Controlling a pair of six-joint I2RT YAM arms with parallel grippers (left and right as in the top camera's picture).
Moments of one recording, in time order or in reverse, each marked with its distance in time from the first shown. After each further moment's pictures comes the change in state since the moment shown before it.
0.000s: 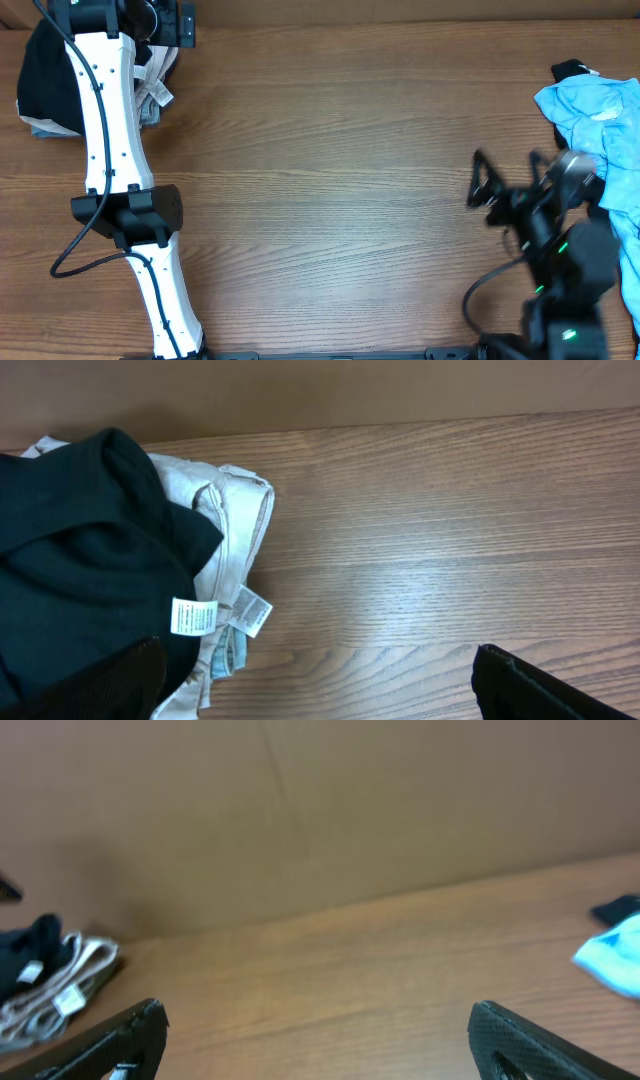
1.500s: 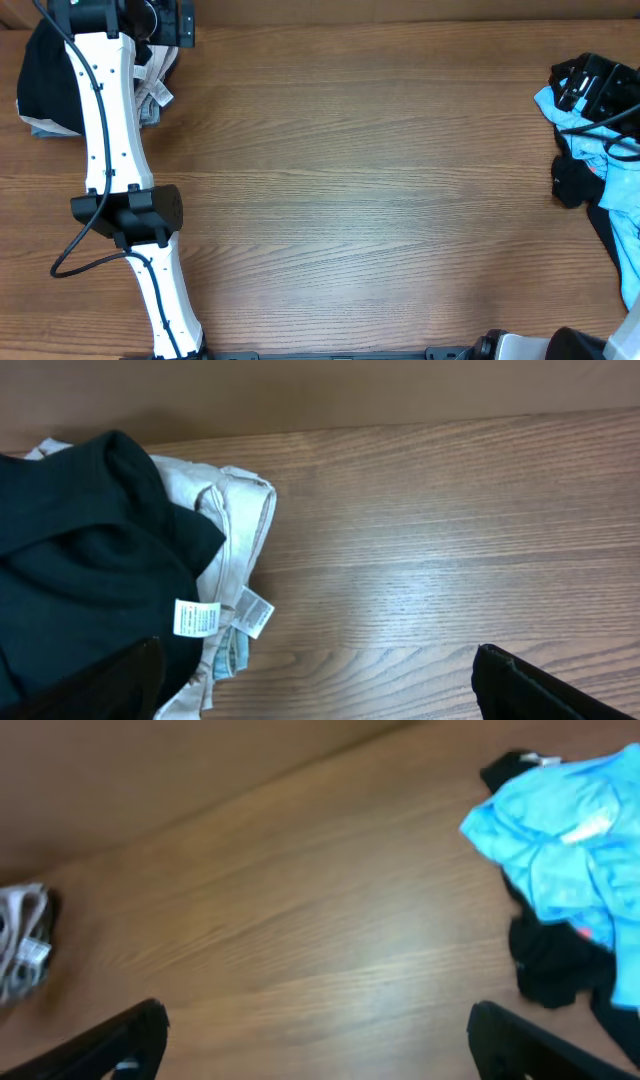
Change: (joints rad) left arm 0.000 0.000 0.000 0.004 -0.004 0.003; right arm -0.271 0.958 1.494 -1.261 -0.105 -0.174
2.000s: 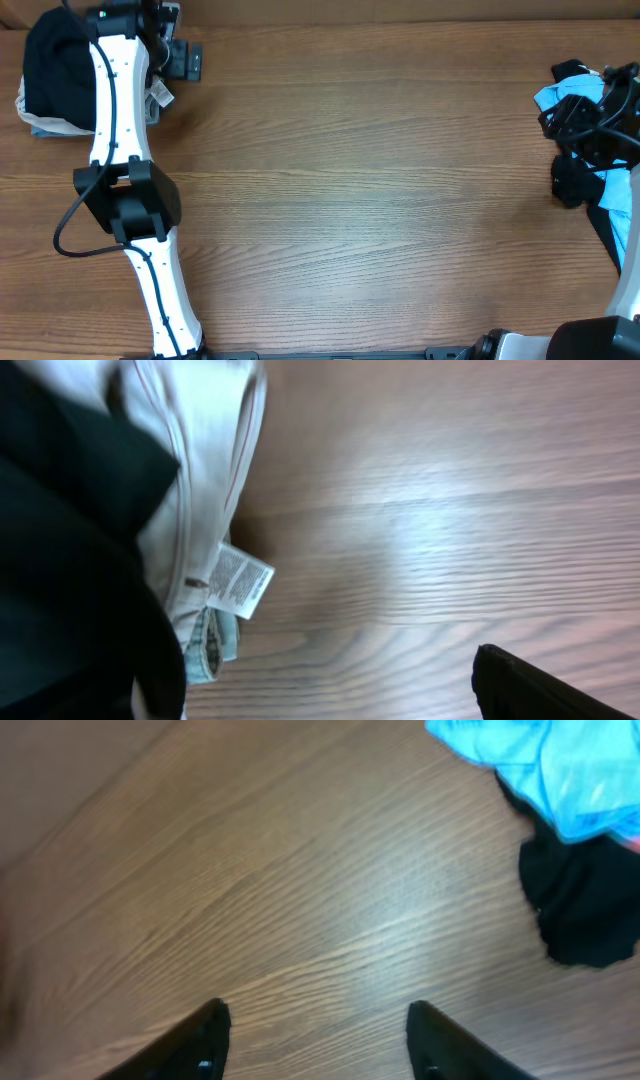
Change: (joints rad) left arm 0.018 0.060 -0.267 0.116 -0.021 0.060; right arm -0.065 0.010 -0.491 0.328 -0.001 0.097
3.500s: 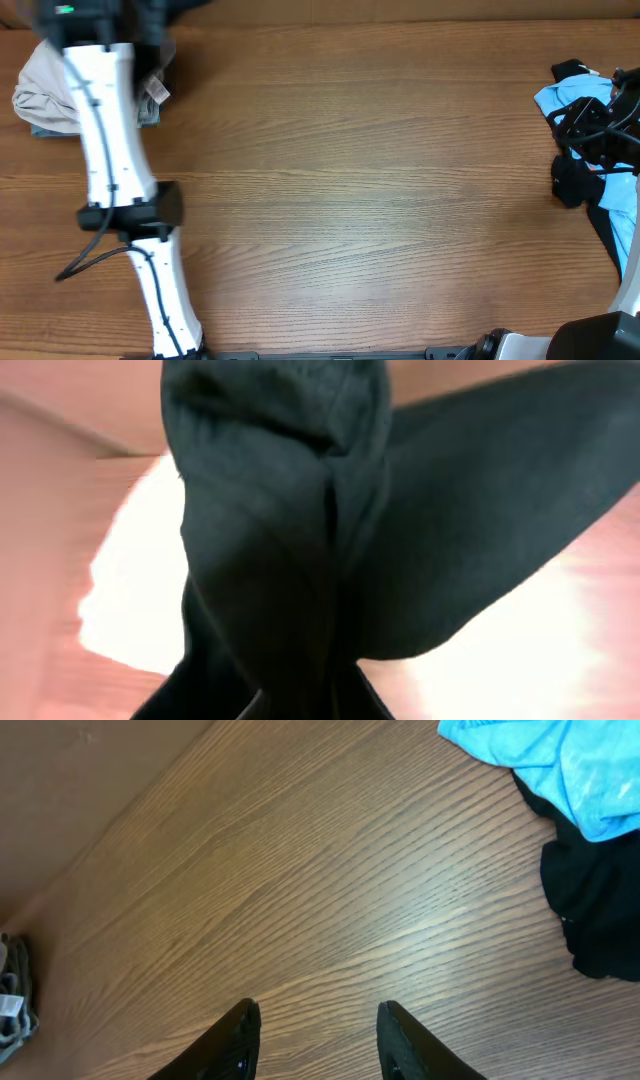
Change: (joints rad) left arm 0.001 0.002 0.558 -0.269 -0.184 -0.027; right arm -0.055 -0.003 -0.061 0.066 -0.092 0.011
